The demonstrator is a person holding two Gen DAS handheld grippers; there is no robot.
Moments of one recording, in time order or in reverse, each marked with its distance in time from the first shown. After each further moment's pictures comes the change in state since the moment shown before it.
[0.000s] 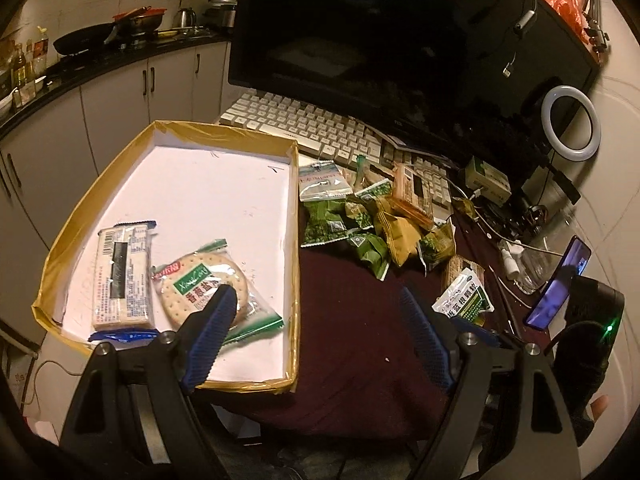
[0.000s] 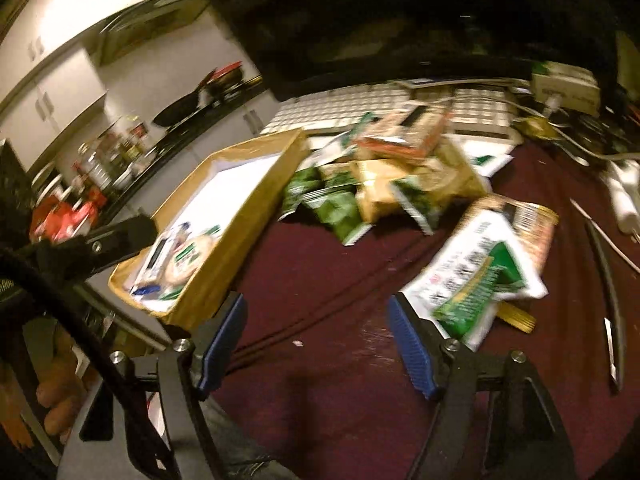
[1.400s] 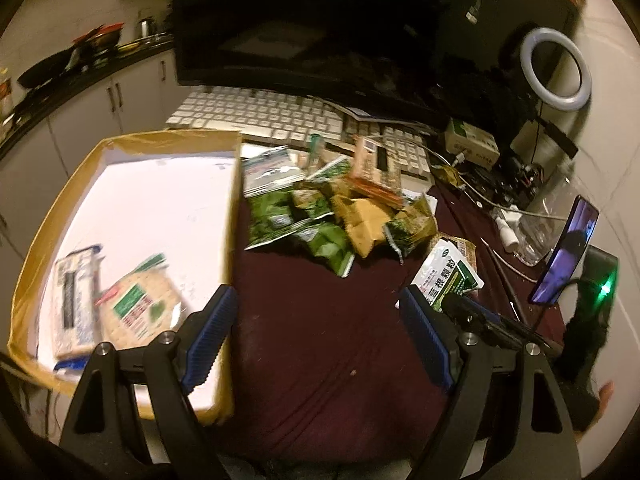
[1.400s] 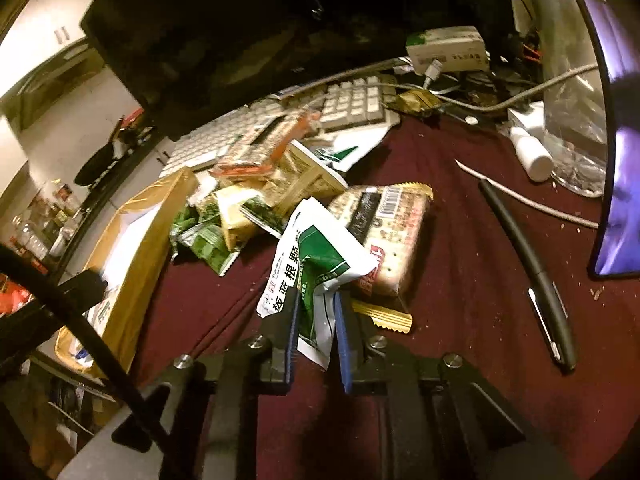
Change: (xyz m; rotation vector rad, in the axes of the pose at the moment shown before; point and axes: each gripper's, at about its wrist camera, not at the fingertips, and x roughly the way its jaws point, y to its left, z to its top) left arm 0.040 -0.058 0.004 0.156 0.062 -0.007; right arm -0.011 -0.061 0.000 0.206 -0.062 -0.202
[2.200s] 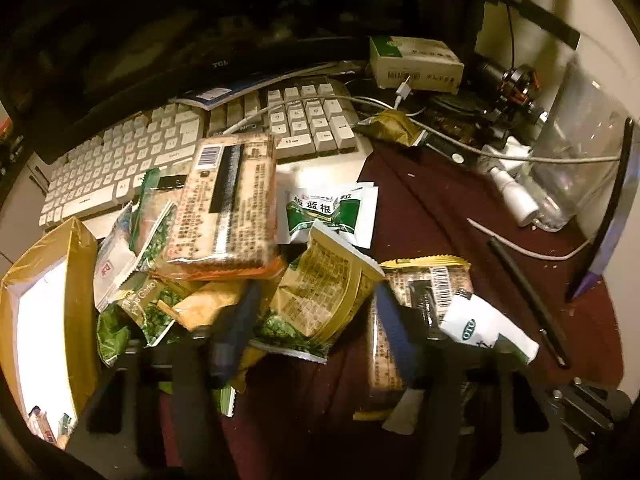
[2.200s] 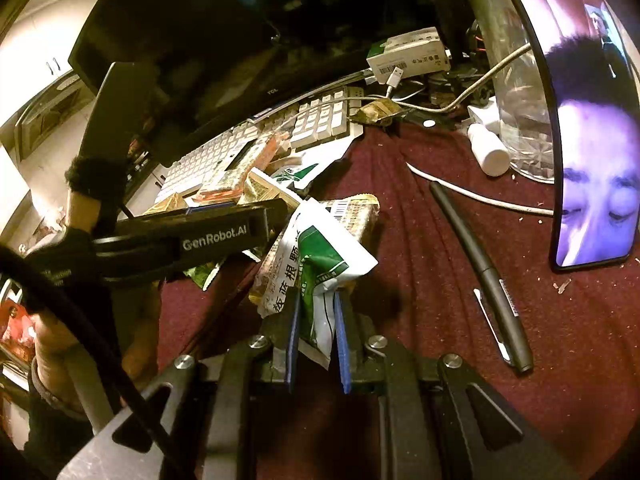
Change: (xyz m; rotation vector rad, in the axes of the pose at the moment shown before) left arm 0.128 -0.110 0.049 0.371 0.135 -0.020; right arm -0.013 -0.033 -0.001 0.085 -0.039 0.006
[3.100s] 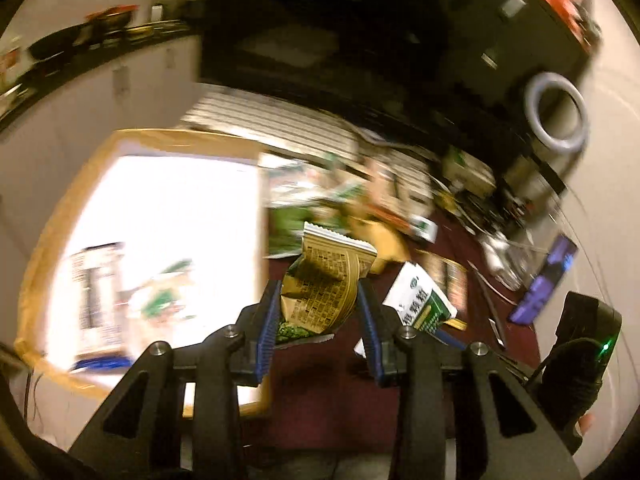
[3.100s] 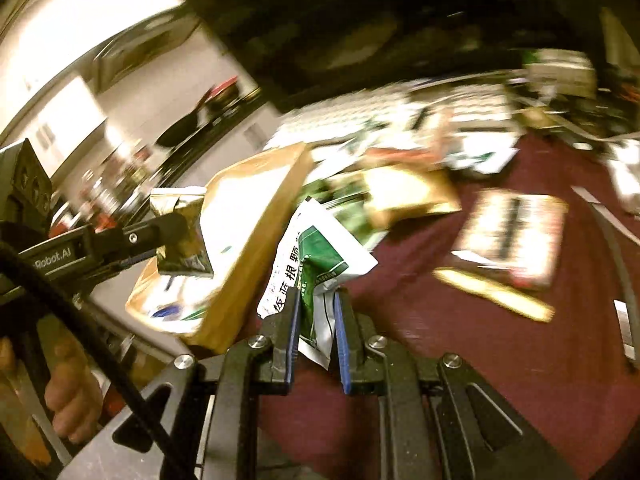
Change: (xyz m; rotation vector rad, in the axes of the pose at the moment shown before) left arm -0.161 0.129 -0.121 -0.491 -0.170 -0.043; right arm 0.018 0.106 -0.016 -0.234 0.124 0.273
